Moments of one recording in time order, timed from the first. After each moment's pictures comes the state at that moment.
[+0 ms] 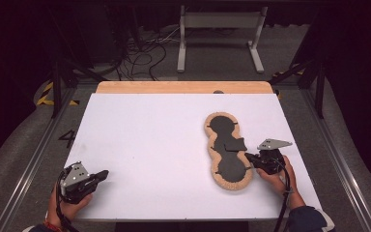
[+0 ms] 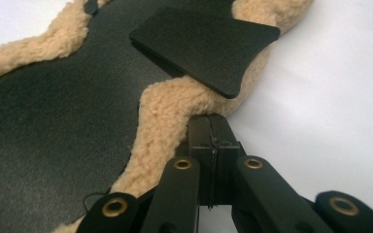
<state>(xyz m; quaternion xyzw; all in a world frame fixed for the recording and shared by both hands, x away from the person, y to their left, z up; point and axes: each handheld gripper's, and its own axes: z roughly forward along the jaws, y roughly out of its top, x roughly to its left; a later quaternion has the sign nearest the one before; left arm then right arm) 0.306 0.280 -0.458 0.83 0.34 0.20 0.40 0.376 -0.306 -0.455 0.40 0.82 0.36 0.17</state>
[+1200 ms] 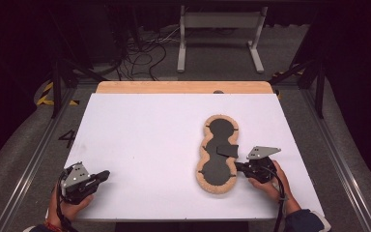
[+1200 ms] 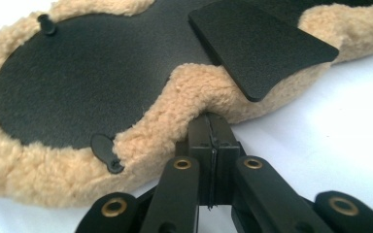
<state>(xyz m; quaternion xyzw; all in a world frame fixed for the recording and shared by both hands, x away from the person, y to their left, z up) 0.305 0.279 -0.458 0.83 0.34 0.19 0.41 0.356 -0.275 -0.453 0.33 0.86 0.36 0.13</state>
